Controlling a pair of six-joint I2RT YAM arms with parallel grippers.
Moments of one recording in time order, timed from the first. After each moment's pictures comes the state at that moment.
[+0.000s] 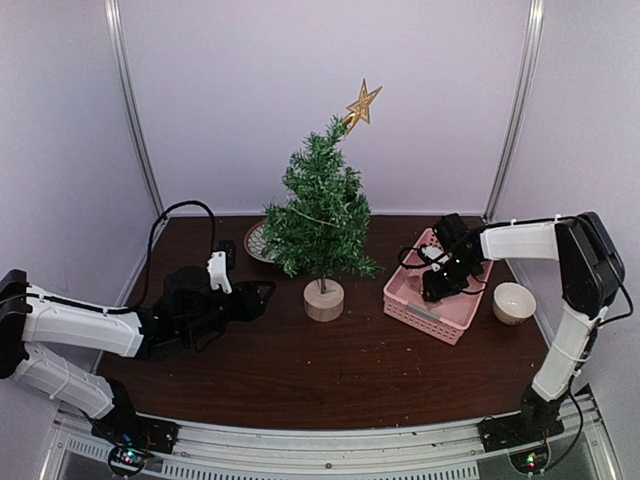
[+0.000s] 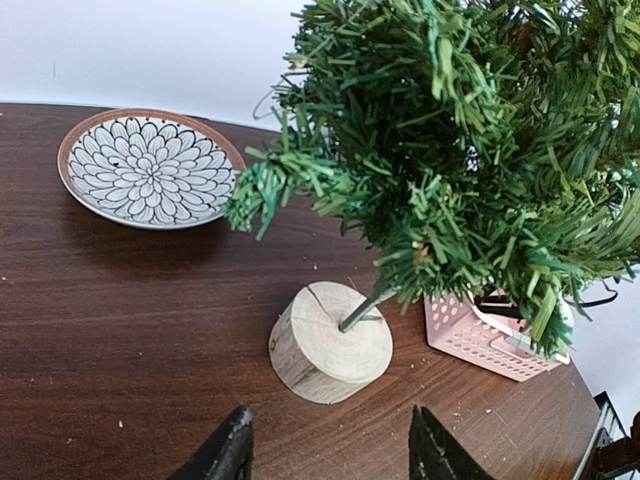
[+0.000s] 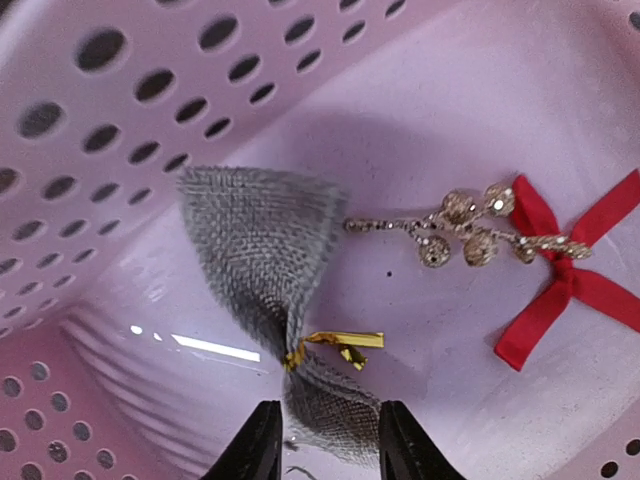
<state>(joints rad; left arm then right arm) -0.88 1.28 0.48 0.55 -0.24 -0.59 0.34 1.76 1.13 -0.53 -0.06 0.05</state>
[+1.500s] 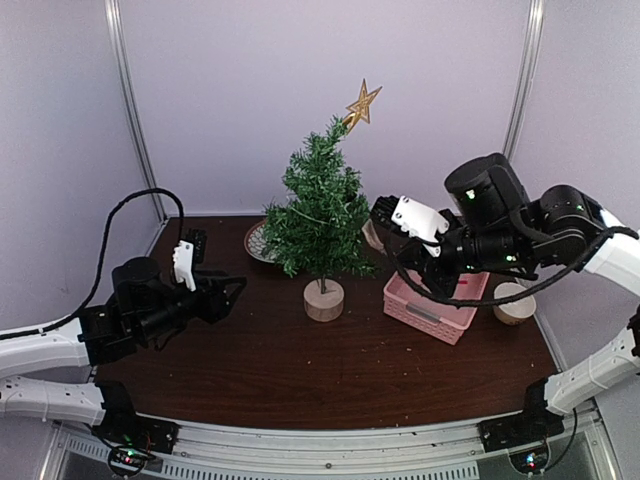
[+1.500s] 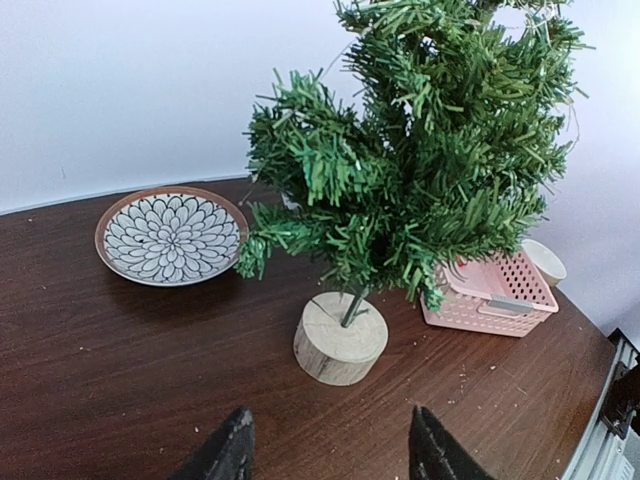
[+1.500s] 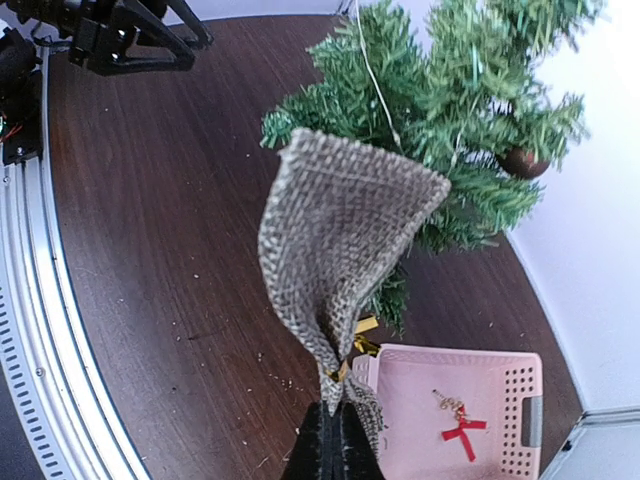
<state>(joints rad) -0.88 0.85 0.49 0.15 -0.20 -0.33 1.11 1.24 1.45 -0.92 0.27 -0.19</state>
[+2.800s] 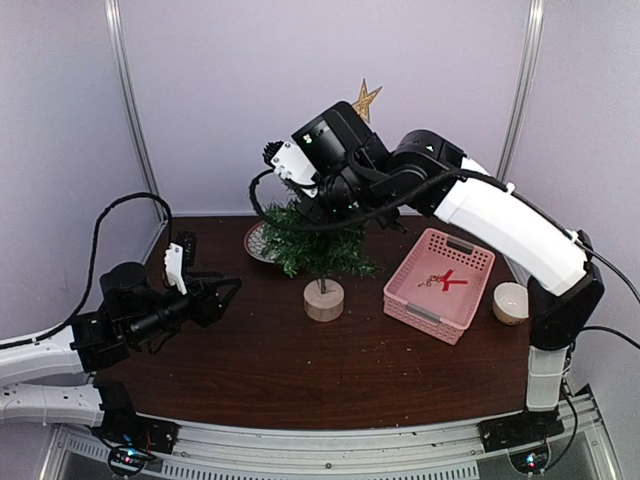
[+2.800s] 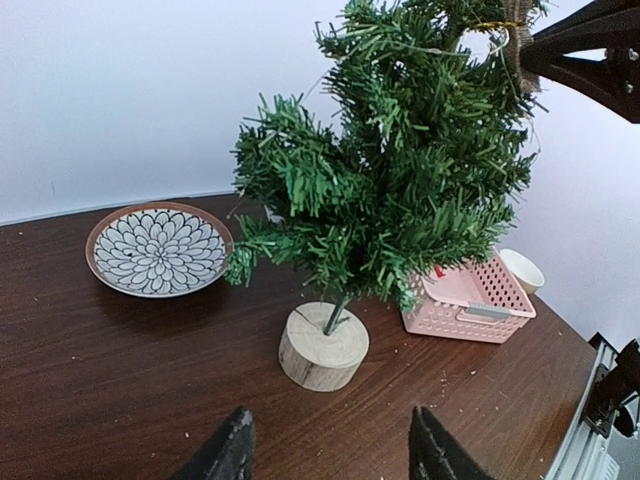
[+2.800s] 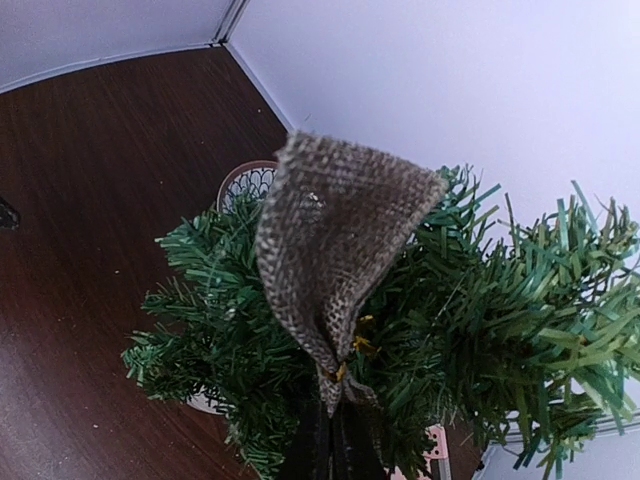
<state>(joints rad) -0.88 0.76 0.45 0.16 -0.17 -0.33 1.15 1.98 2.37 -1.04 0.64 -0.26</state>
